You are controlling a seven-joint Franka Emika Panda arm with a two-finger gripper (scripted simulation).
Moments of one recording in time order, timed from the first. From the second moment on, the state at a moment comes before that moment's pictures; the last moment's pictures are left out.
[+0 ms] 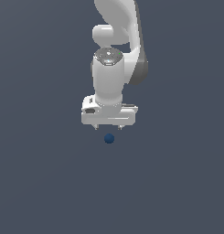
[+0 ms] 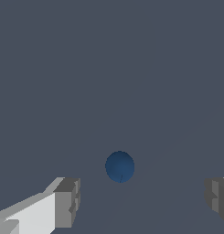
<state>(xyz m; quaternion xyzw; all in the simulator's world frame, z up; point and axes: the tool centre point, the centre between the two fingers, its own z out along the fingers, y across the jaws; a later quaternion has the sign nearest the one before) 0.029 -0.013 0.190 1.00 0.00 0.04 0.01</state>
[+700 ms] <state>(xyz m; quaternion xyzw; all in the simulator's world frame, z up) -0.005 -0.013 0.088 1.00 0.04 0.00 0.00</state>
